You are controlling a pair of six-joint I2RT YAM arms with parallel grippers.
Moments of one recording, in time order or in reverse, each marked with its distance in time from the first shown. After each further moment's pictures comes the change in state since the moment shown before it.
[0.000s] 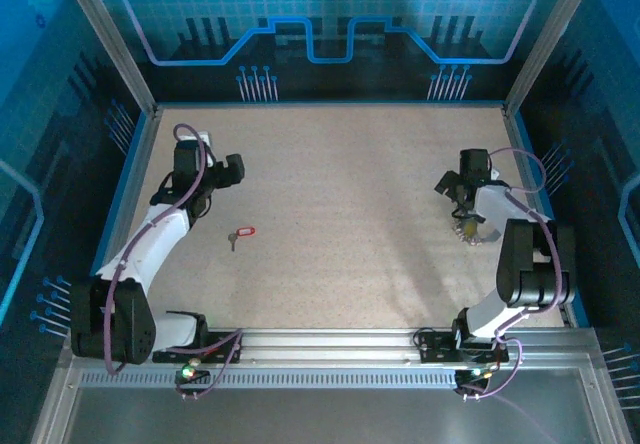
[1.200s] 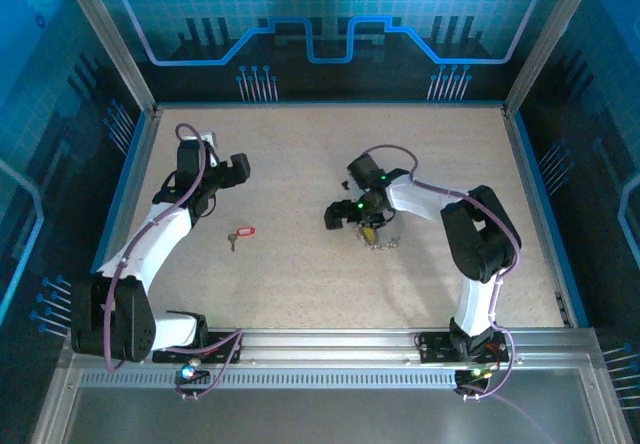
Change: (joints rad) left arm -0.016 0.014 0.005 0.000 0.054 -0.053; right arm 0.672 0.270 0.284 -0.246 -0.478 -0.225
